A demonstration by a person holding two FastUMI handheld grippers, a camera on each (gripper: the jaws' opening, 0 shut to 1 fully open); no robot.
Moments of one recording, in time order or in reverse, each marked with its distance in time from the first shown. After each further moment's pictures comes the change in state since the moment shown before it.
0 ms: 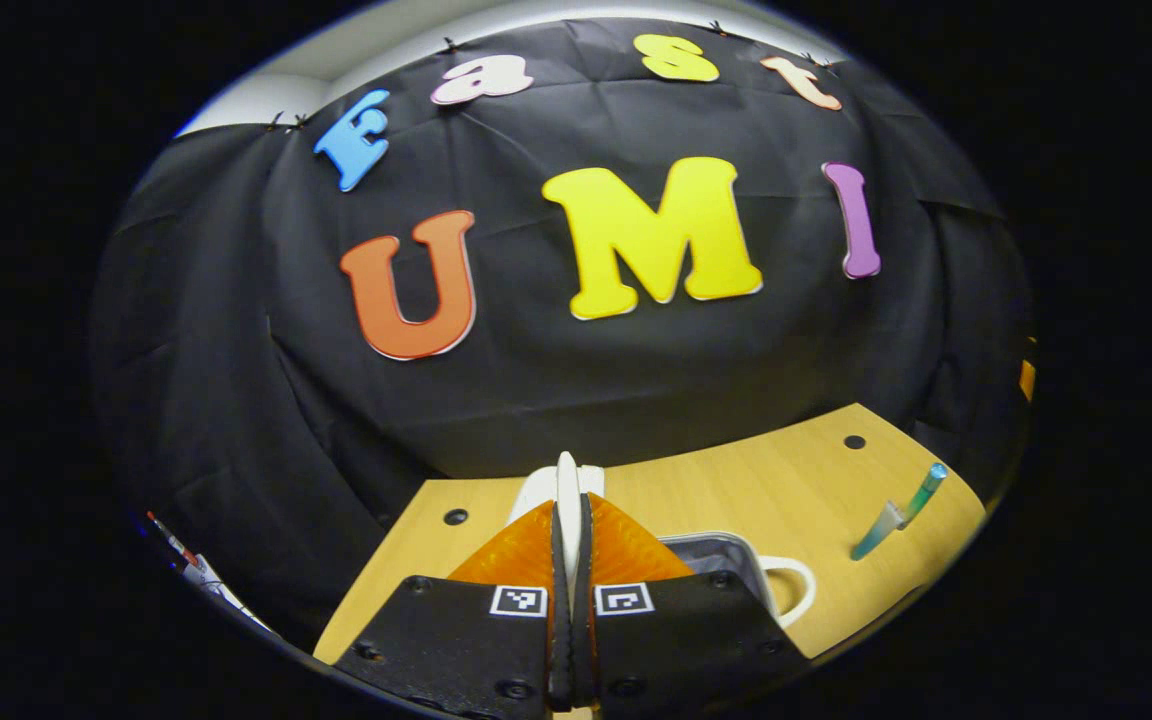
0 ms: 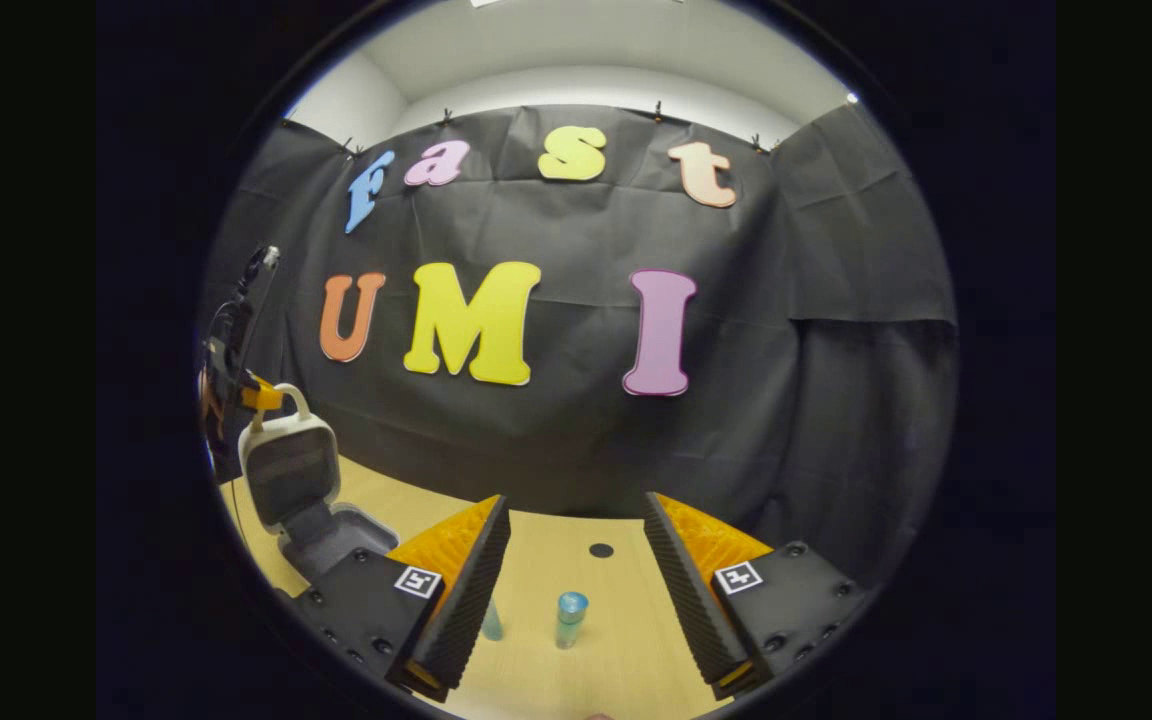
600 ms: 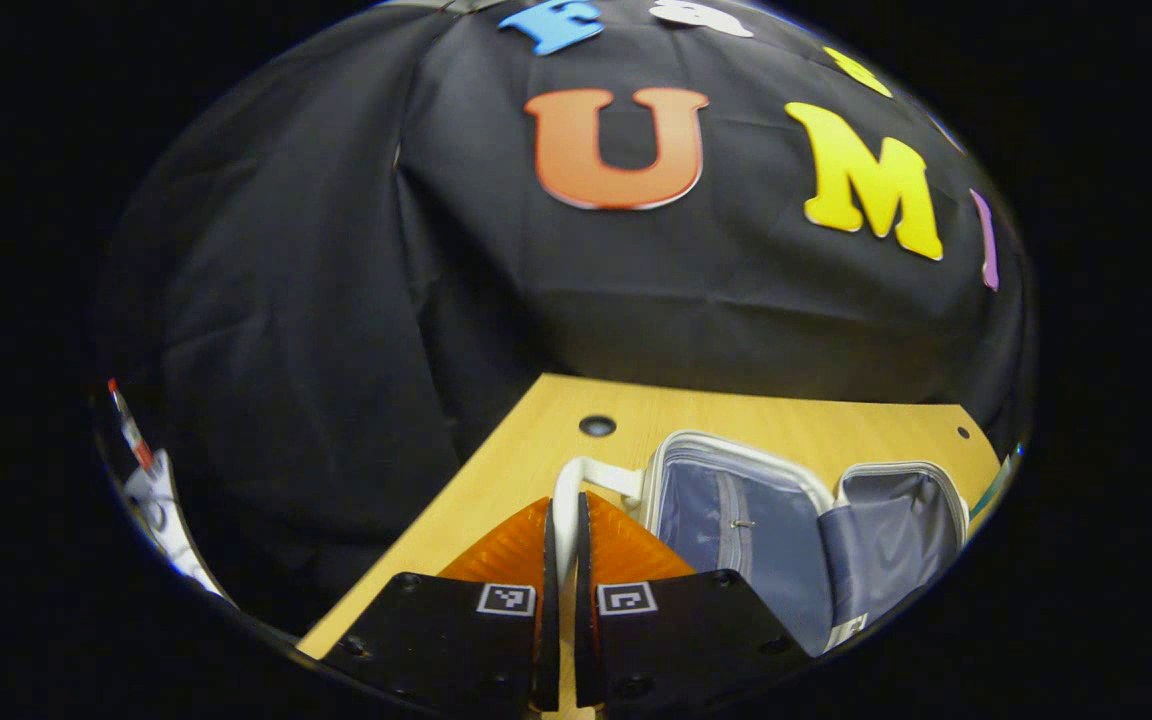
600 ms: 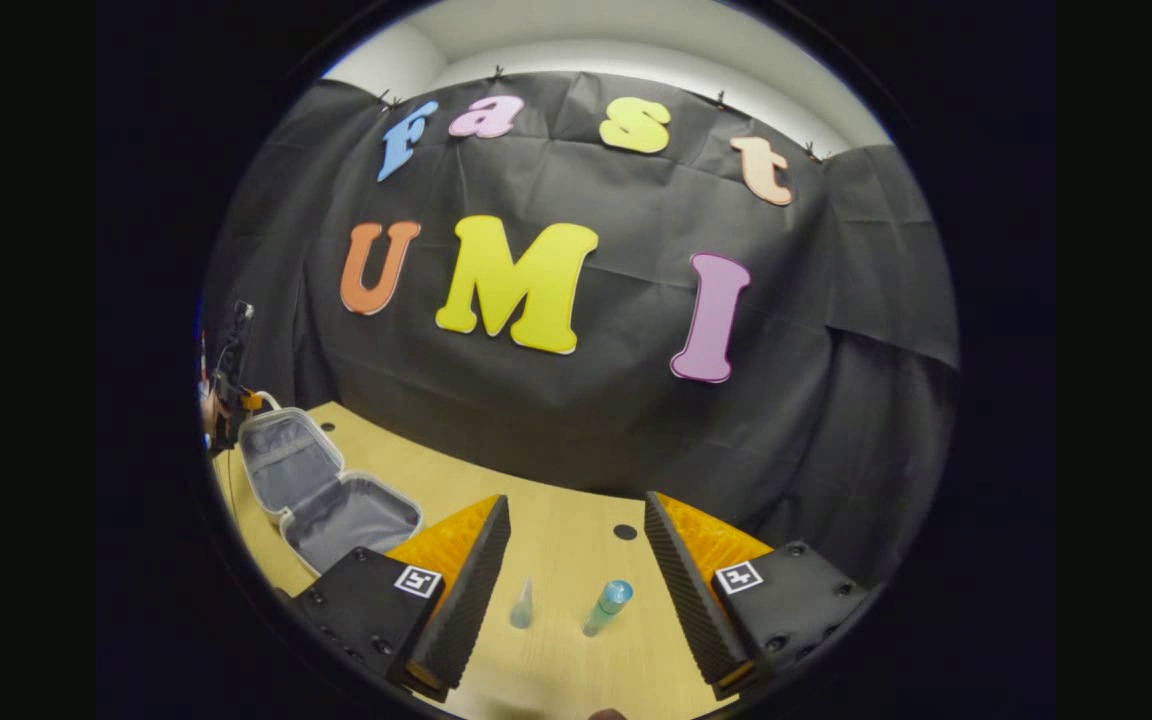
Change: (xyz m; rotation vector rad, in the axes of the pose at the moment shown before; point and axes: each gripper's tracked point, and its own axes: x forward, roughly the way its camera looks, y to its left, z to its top) left arm 0.087 0.196 -0.241 -0.333 0.244 0.132; right arm 0.018 0.066 -0.019 -0.126 0.133 0.028
